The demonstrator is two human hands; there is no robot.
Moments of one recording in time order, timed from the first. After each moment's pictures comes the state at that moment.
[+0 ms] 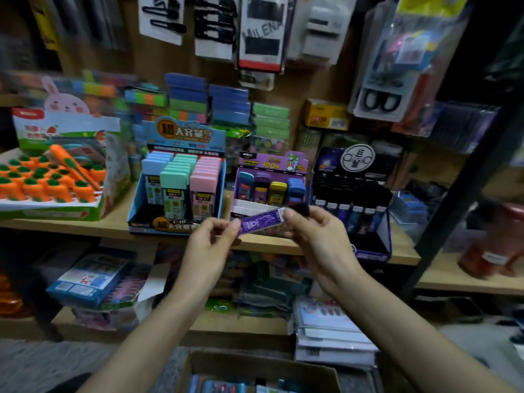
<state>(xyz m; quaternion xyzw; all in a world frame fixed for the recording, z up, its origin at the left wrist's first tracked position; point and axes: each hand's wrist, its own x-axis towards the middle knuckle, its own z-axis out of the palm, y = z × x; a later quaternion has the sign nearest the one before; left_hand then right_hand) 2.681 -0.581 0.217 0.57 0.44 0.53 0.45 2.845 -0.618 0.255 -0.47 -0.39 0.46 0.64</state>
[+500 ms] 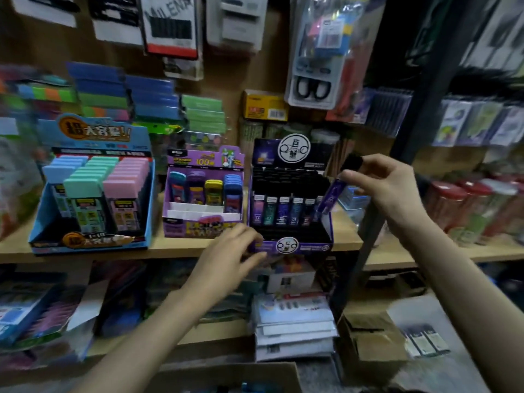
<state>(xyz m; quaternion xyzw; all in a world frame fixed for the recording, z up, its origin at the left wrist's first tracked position) 2.788 -0.569 0.202 0.89 0.33 0.29 0.12 3.036 -0.638 0.304 -0.61 -0.51 0.10 0.60</state>
